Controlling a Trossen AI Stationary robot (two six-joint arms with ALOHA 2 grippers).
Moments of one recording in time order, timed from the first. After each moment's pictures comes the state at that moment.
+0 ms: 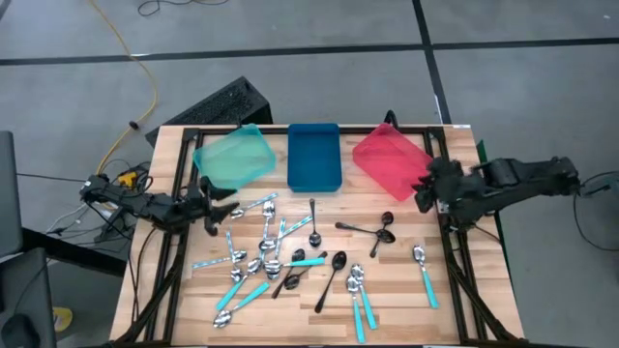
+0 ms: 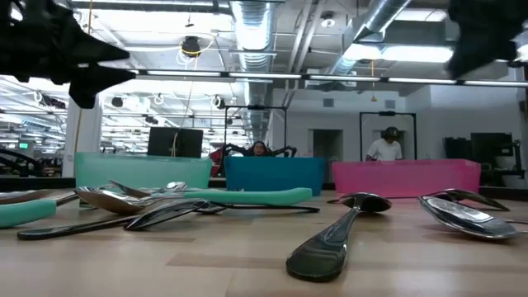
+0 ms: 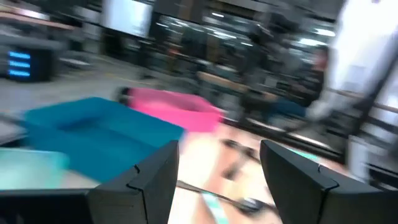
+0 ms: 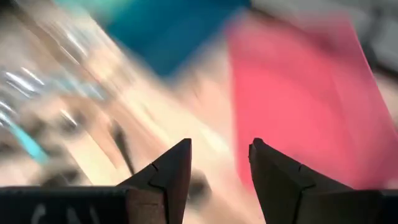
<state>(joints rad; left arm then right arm) -0.34 0.04 0.02 0.06 -0.70 -0.26 0.19 0.73 0.91 -1.29 0.51 0.98</state>
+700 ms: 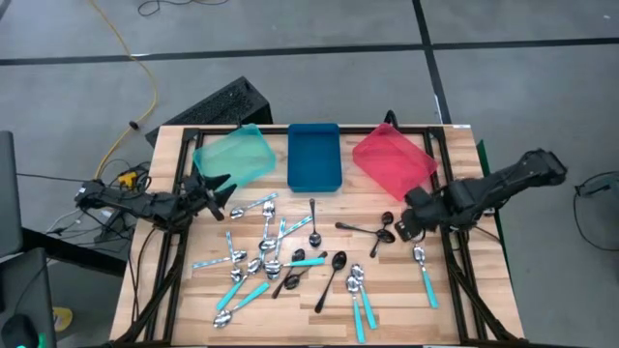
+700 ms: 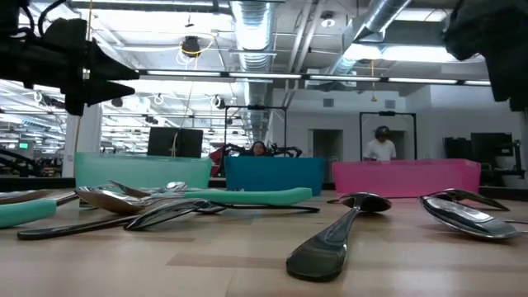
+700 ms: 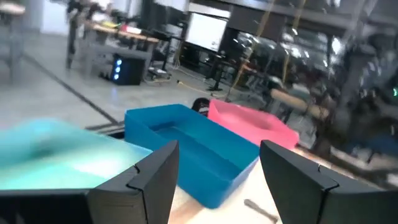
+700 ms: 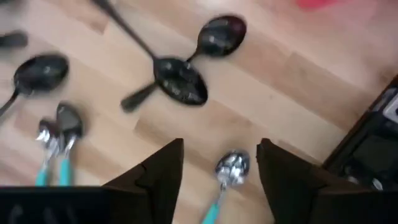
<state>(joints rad) -0.24 0.06 0.02 0.04 -0.84 -0.27 0.38 1.07 0.91 -1.28 0.14 1.45</state>
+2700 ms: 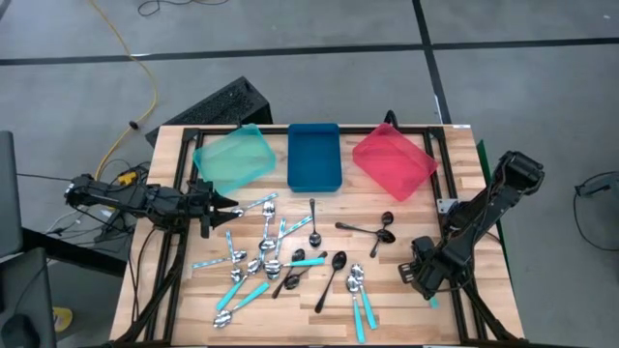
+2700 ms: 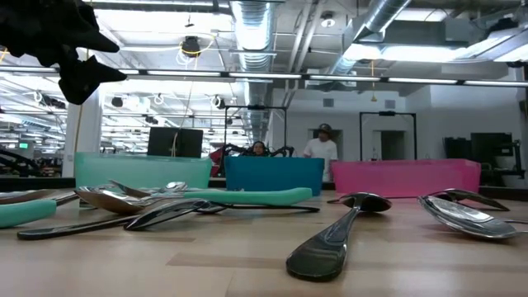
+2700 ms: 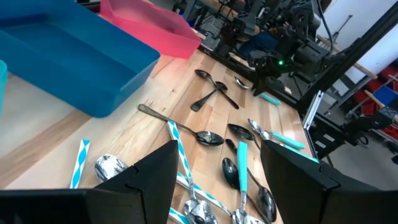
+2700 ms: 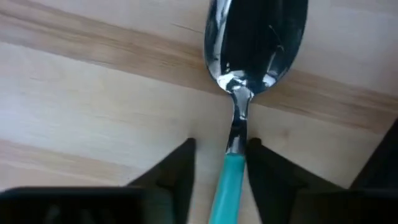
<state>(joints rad) -0.22 0.24 0.30 -0.36 -0.30 -0.61 0.89 1.39 0.60 -0.72 -0.07 2.23</state>
